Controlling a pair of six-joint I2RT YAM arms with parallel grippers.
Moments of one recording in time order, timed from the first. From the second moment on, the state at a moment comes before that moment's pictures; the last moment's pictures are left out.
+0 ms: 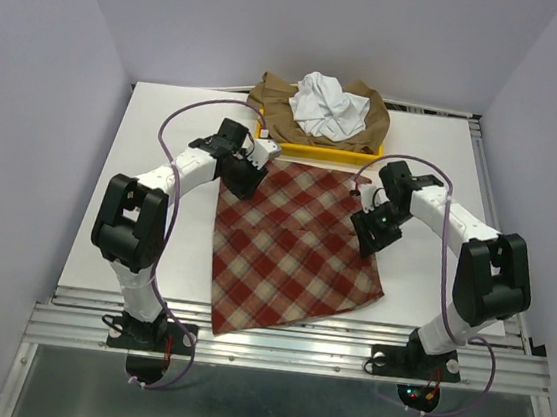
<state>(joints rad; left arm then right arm) -0.36 1.78 1.28 -0.53 0.28 0.35 0.29 1.64 1.15 -0.97 -0.33 -0.34</state>
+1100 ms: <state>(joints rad) -0.37 1.77 1.15 -0.43 0.32 0.30 0.28 1.74 1.06 -0.91 -0.33 -0.24</state>
